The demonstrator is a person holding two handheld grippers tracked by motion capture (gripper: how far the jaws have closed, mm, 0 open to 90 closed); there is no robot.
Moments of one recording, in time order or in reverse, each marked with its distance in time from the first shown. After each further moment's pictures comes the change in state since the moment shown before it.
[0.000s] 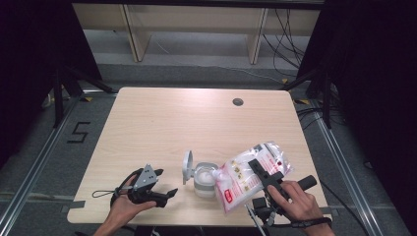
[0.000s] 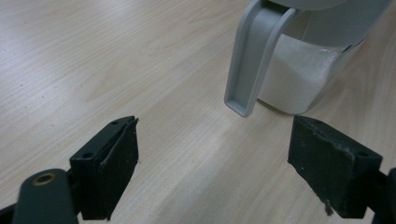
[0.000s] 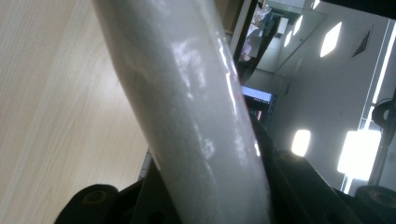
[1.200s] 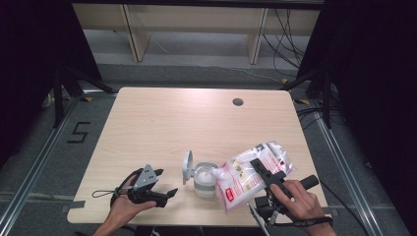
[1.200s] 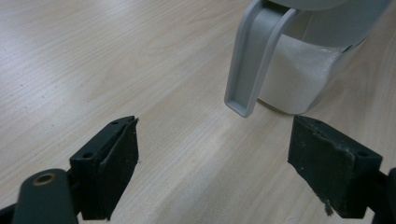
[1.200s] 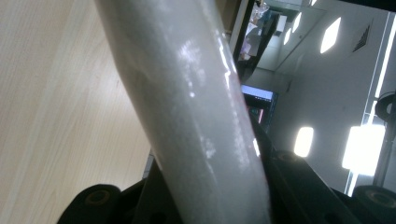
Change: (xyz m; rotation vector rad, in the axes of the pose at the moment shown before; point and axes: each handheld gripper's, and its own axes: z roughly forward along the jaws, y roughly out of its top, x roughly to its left) left arm 0.000 0.000 0.000 -0.005 -0.002 -0.007; right arm 0.001 -0.005 -0.001 -0.002 0.001 0.053
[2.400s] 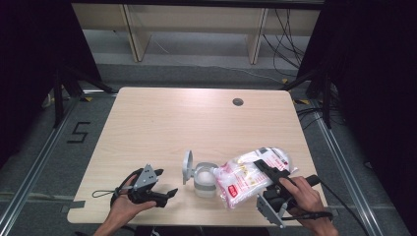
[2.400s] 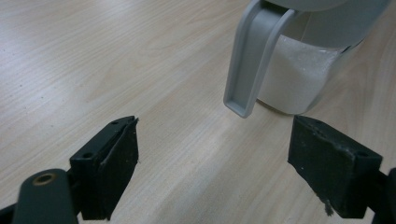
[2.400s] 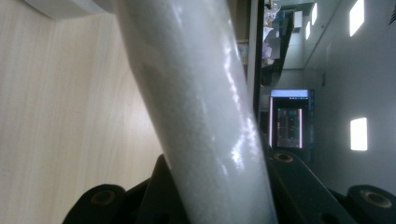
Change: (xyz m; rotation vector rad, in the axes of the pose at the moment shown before) left arm 0.000 0.001 -0.001 0.002 0.010 0.011; right arm 0.005 -0.023 0.007 -0.094 0.103 0.223
